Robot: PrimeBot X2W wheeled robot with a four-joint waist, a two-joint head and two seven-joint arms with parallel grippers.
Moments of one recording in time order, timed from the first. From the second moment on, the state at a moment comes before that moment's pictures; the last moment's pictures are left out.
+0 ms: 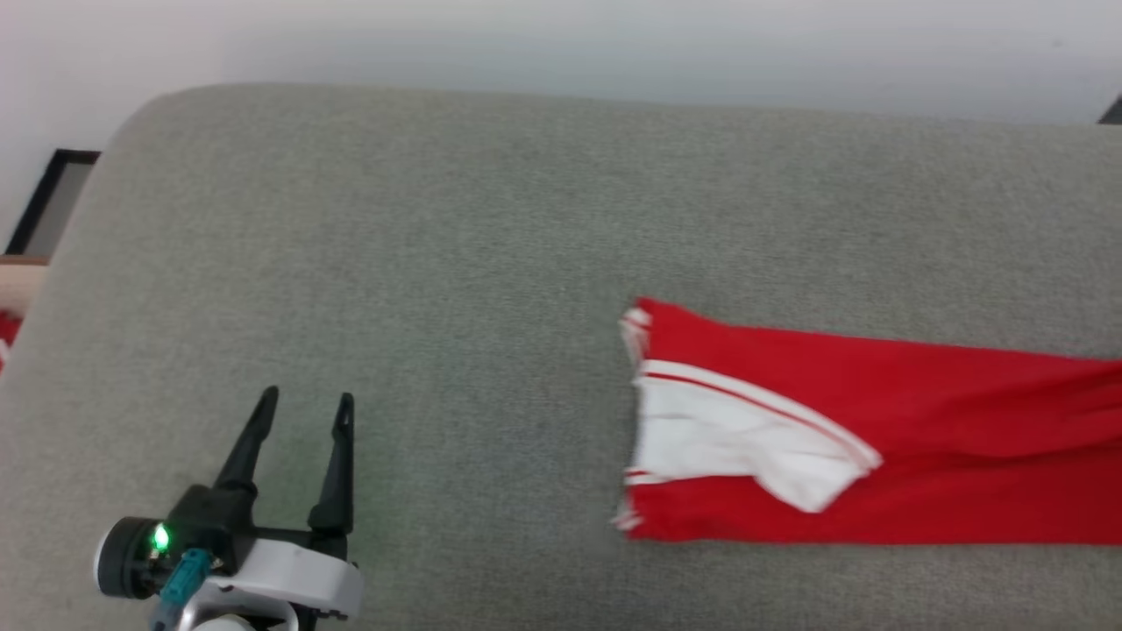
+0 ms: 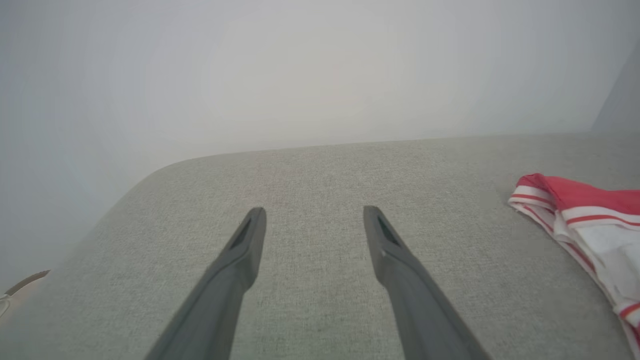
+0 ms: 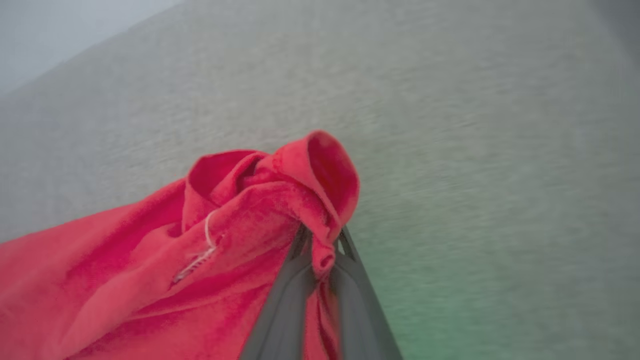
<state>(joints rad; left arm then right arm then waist) -0.10 0.16 0.02 0.14 -0.10 -0.11 -0.26 -0.46 -0.81 0.36 0.75 1.21 0.13 0.25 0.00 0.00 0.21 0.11</state>
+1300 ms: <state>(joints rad) -0.07 0.07 0.00 0.17 -0.11 -0.13 -0.26 -0.38 -0.55 0.36 -0.02 0.85 0.13 0.62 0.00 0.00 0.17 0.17</state>
